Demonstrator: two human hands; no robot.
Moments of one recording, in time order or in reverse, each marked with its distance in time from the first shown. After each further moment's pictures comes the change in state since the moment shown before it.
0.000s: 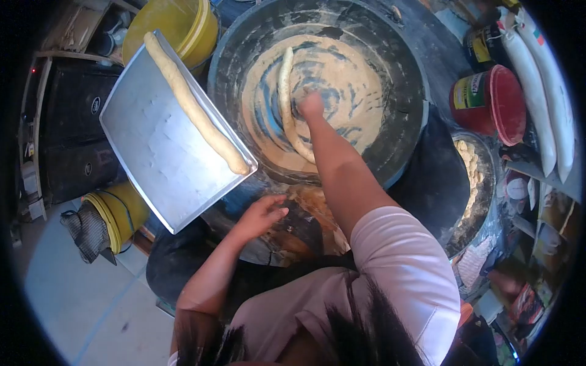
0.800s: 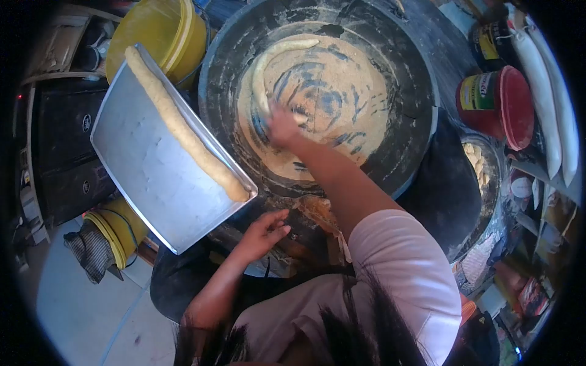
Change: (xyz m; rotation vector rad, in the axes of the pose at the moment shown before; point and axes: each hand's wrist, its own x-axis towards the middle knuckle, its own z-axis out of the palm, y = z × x) left_hand 0.001 0.021 -0.011 -0.092 -0.028 -0.077; right_hand -0.045 -0.048 0.039 -0.687 -0.408 -0.584
